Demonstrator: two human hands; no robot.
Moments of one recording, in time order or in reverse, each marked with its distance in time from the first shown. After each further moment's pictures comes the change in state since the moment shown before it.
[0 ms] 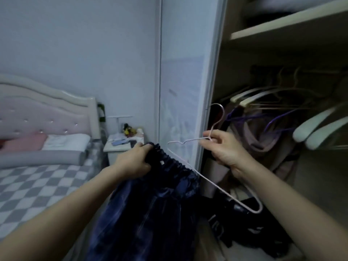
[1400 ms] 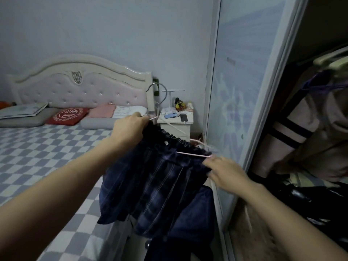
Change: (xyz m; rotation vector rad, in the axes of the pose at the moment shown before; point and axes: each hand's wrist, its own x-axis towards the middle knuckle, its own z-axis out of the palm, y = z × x) left_hand -0.096 -0.094 -0.033 0.430 0.269 -0.261; right_hand -0.045 0.096 0.129 -0.954 -0.543 -0.564
